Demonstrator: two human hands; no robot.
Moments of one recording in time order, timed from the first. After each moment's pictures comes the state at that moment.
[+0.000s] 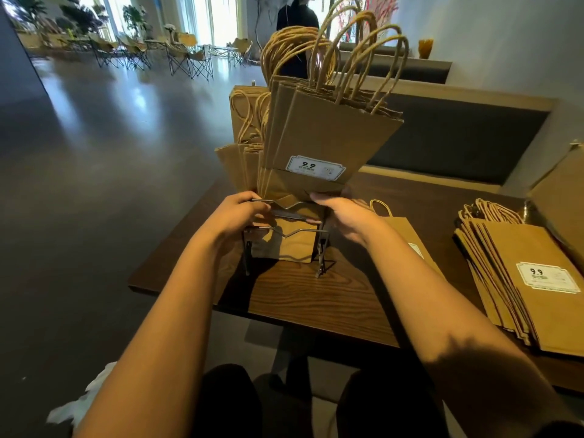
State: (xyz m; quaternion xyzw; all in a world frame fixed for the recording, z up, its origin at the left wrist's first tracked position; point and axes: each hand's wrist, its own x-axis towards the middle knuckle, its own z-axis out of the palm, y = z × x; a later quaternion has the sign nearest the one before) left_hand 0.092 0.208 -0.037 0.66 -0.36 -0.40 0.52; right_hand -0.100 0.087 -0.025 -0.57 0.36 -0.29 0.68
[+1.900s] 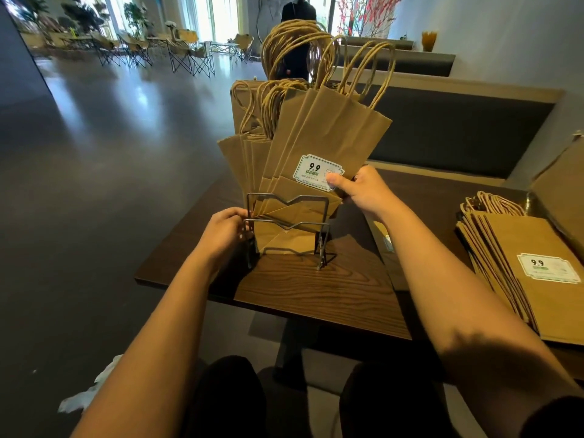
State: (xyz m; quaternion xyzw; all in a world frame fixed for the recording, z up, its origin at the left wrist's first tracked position) left_hand 0.107 0.228 -0.092 0.64 -0.33 -0.38 0.58; right_hand -0.124 0.045 -0.021 -0.77 0.34 -0.30 0.44
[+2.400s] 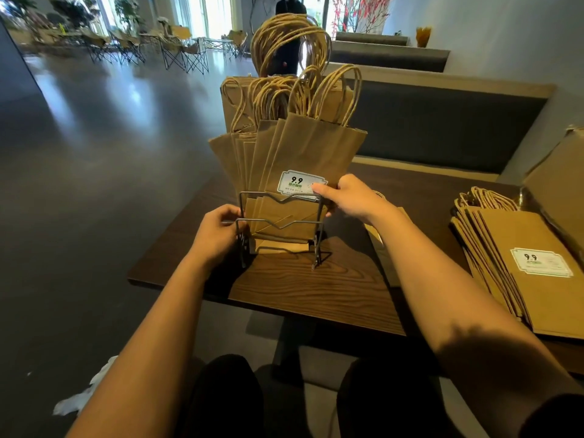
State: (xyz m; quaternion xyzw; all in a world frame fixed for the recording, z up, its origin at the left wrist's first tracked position) left_hand 0.104 0.229 -0.097 0.69 -0.40 -0.27 0.54; right_hand -0.121 0.061 -0.021 -0.80 0.38 -0.20 0.42
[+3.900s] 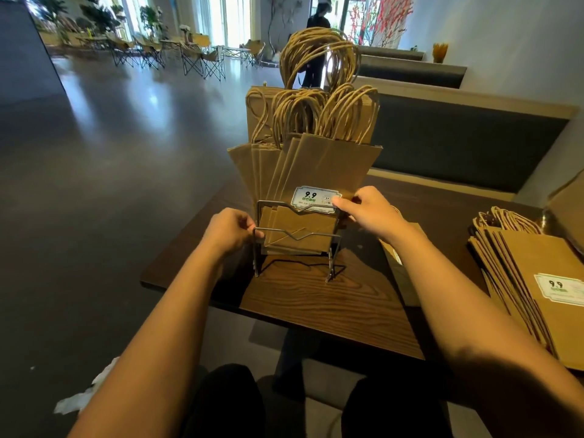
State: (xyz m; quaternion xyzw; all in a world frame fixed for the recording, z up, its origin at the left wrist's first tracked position) left_hand 0.134 0.210 -0.089 0.78 -0.44 -0.23 0.38; right_hand -0.120 0.062 -0.023 -0.81 0.36 -0.21 0.41
